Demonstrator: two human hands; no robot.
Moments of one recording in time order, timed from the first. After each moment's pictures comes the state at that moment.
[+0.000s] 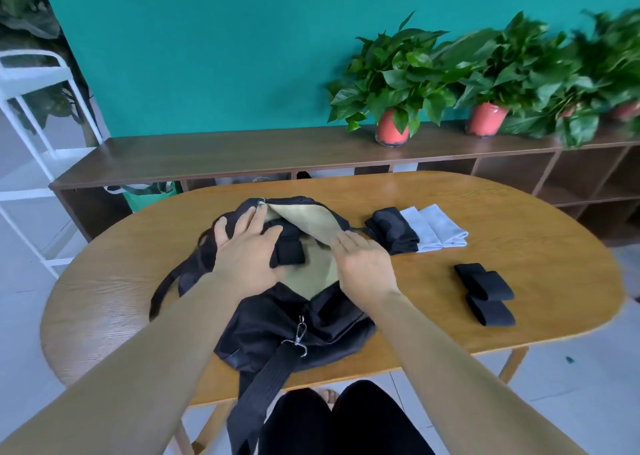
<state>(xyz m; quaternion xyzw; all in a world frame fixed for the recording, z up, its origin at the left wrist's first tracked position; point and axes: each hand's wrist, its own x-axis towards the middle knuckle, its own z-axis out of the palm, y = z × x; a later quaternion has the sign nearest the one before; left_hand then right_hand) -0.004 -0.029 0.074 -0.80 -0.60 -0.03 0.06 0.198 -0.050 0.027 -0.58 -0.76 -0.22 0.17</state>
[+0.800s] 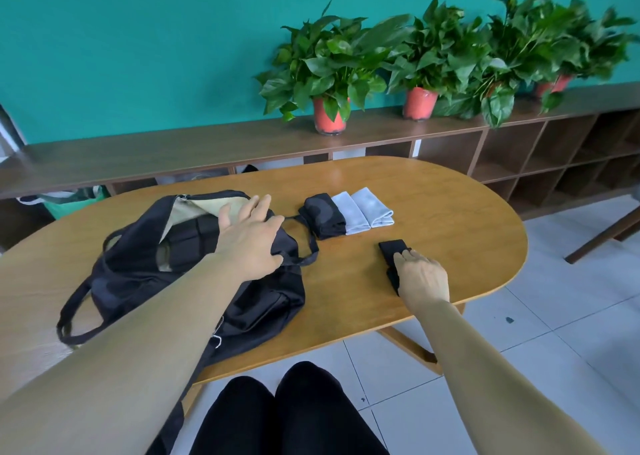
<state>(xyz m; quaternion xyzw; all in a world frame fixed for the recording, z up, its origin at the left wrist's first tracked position) 0.127 -0.045 0.078 -0.84 -0.53 0.00 0.07 0.397 -0.132 -0.008 -0.79 -0.61 -0.12 0.05</state>
